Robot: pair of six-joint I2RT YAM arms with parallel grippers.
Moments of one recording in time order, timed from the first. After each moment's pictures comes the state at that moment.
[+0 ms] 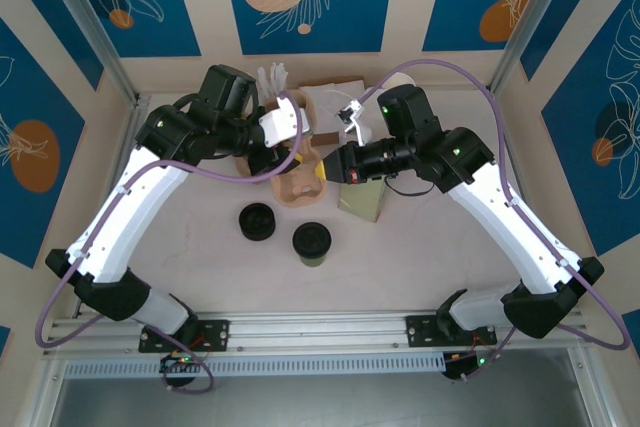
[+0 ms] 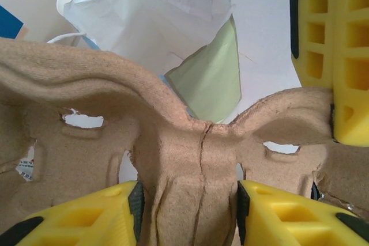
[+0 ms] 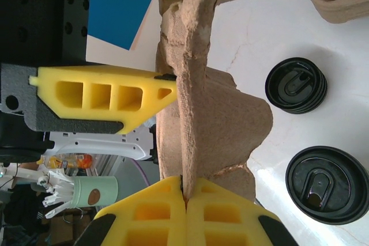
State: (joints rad) left arm -0.66 1.50 1.95 -1.20 0.31 0.60; right arm 0.67 1.34 1.63 -0.97 -0.64 0.54
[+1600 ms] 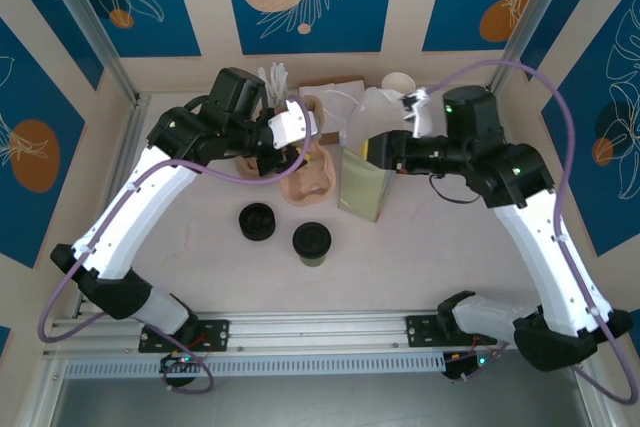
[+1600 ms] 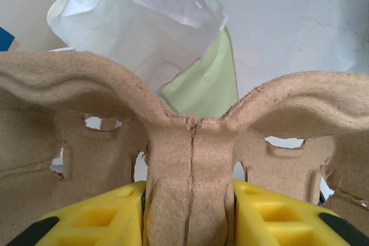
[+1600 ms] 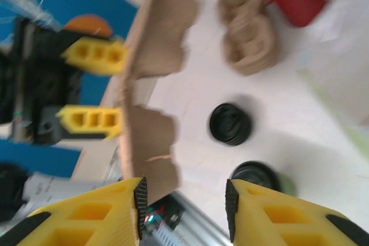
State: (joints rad) left arm -0.69 1.51 1.90 -1.13 0.33 0.60; right arm 0.41 1.14 1.60 -1.05 -0.49 0.56
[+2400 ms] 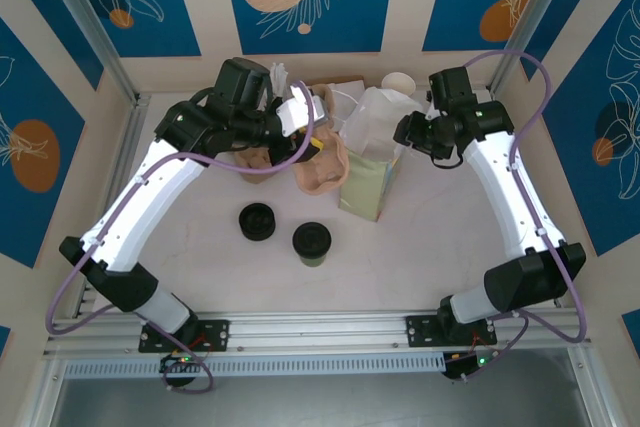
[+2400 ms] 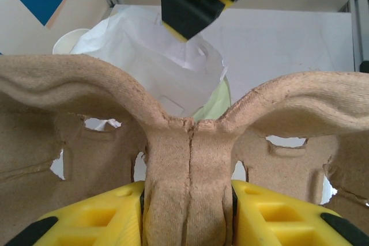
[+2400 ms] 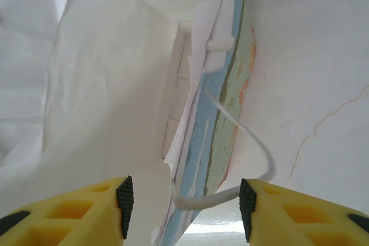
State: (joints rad) left arm -0.69 1.56 1.97 -1.04 0.41 0.51; right arm 0.22 1.47 1.63 -1.17 -0.09 0.54
